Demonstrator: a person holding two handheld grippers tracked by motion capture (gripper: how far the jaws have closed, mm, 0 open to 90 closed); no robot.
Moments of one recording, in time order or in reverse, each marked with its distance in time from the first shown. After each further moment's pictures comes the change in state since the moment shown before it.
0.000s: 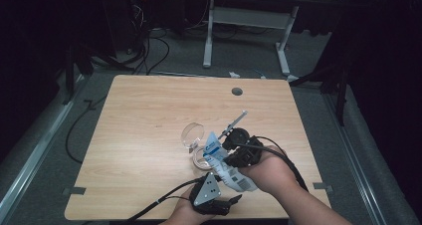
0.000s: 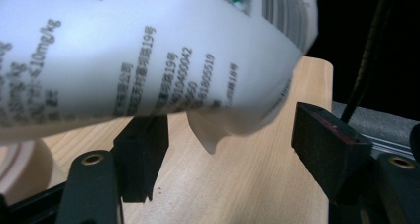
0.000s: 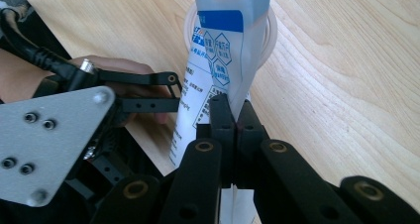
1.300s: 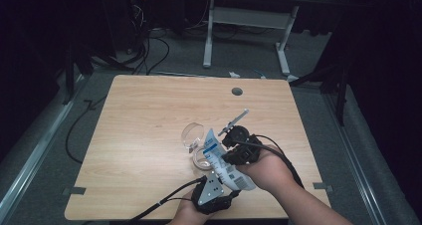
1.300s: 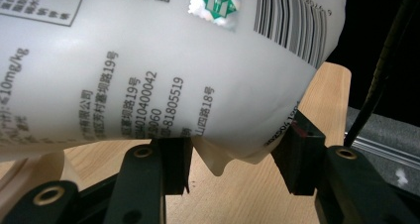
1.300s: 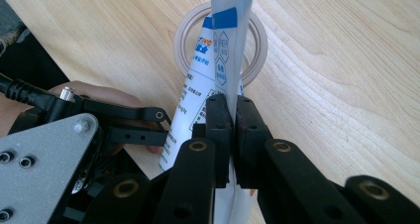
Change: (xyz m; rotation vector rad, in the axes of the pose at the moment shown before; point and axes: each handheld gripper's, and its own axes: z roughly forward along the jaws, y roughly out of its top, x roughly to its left) left arm -0.007 0.007 0.003 0.025 0.066 -0.035; right arm -0.006 0.001 0.006 -0.041 -0.003 0.048
